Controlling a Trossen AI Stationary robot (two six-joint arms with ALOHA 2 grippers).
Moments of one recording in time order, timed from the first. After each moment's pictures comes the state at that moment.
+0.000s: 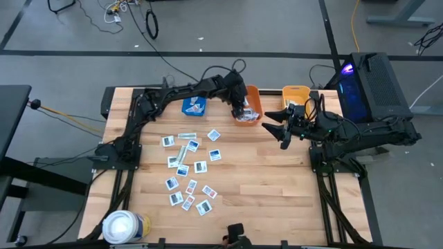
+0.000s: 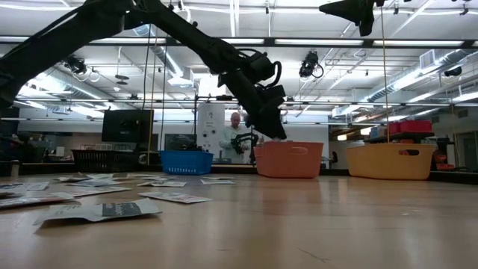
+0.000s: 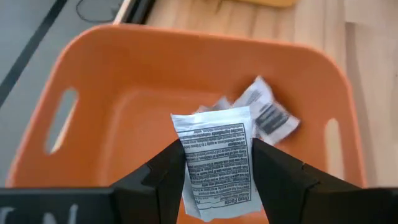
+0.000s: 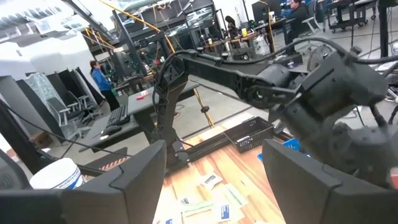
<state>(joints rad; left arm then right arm) 0.48 2.28 1.91 -0.46 0.17 0.19 0.06 0.80 0.67 0.15 0.33 0.33</state>
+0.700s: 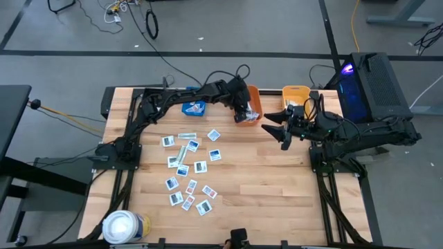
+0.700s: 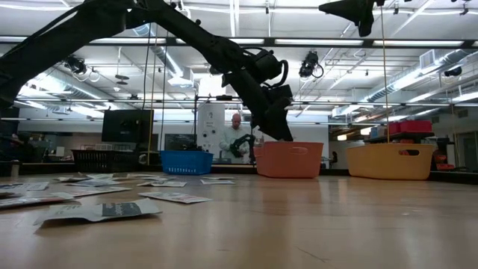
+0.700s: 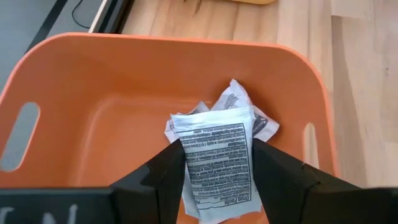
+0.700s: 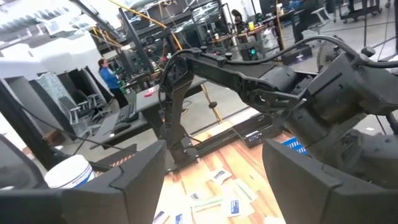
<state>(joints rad) 0.43 2.29 1.91 -0.44 0.13 0.19 0.06 0.80 0.67 0.14 0.30 0.36</state>
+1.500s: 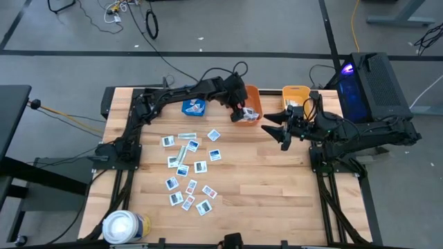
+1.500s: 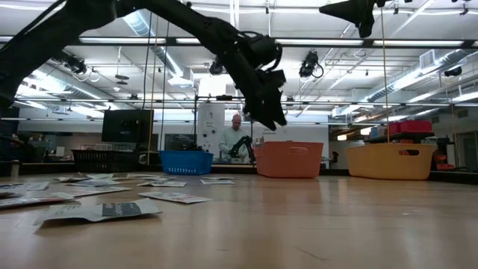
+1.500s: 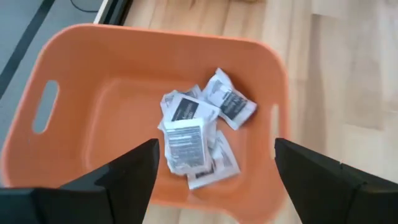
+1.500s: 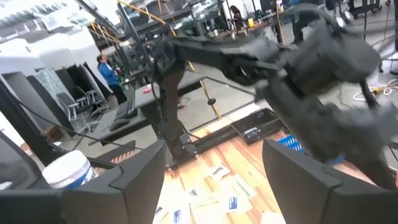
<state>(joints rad) 0.42 2.20 1.91 -0.59 0.12 0.16 0.06 0.80 0.67 0.12 0.30 0.36</state>
